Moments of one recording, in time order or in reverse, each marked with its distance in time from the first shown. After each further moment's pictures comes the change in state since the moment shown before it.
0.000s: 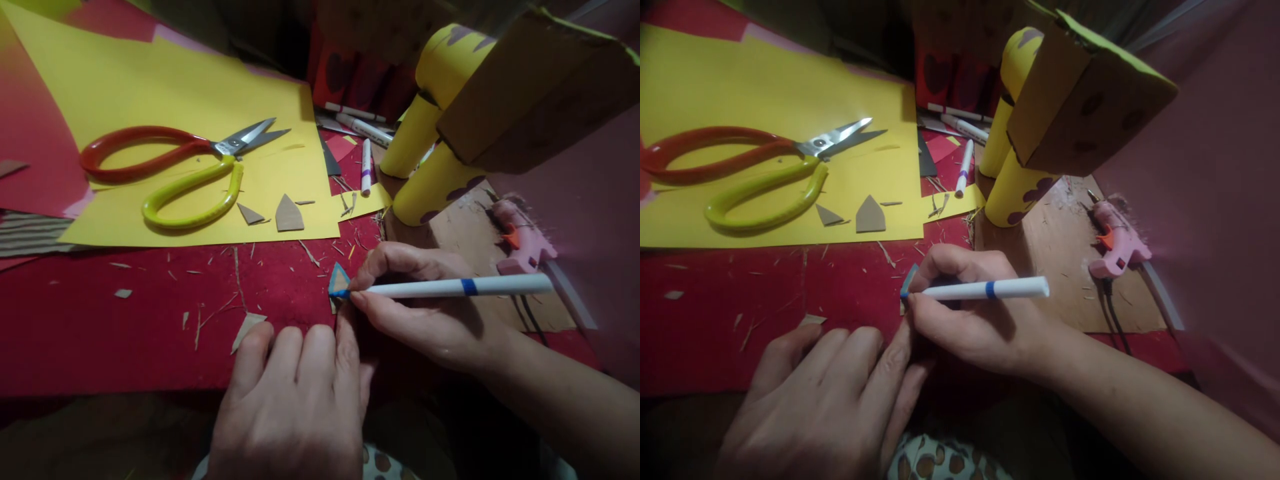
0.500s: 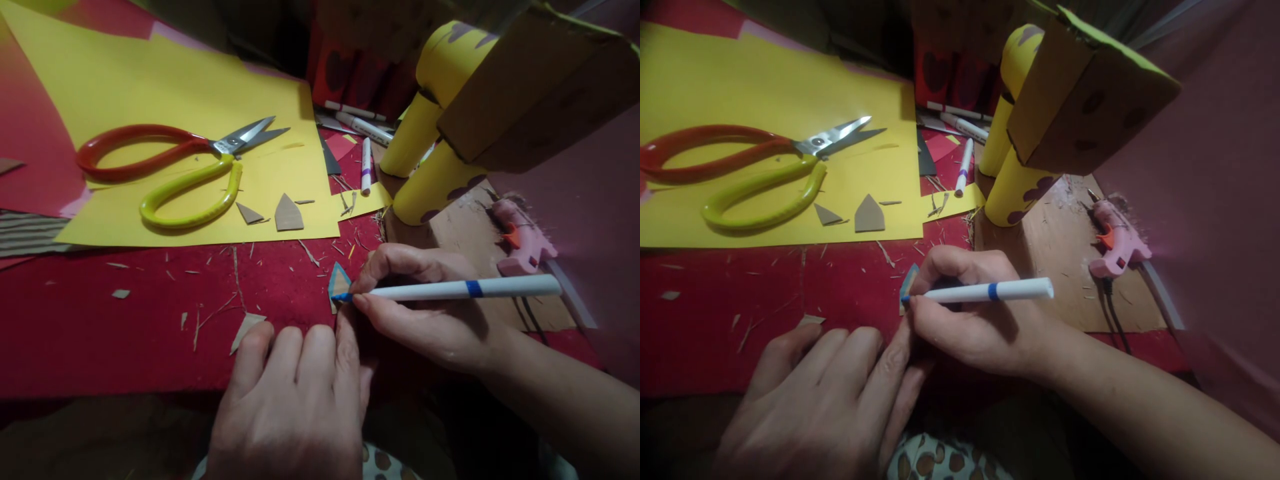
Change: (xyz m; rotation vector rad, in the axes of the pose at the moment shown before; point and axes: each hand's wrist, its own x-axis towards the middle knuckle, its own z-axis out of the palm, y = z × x) left_hand 0.000 -0.002 0.000 0.010 -0.003 0.012; right_hand -0.001 -0.002 -0.001 -0.023 -0.032 0.035
